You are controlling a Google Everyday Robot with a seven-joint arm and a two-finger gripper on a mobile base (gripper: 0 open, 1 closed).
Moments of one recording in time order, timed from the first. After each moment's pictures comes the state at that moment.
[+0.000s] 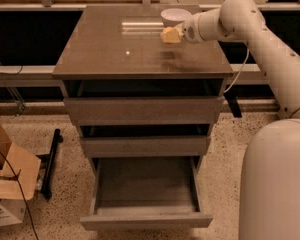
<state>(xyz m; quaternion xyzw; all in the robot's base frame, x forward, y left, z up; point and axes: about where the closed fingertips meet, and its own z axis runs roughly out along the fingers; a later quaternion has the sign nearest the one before) 0.845 -0.099 0.889 -0.32 0.79 0.19 0.50</state>
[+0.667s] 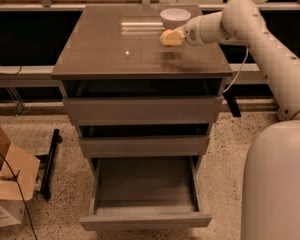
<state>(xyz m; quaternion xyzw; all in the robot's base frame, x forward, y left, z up) 0.846 -0.098 0.883 -0.32 0.78 0.19 0.50</state>
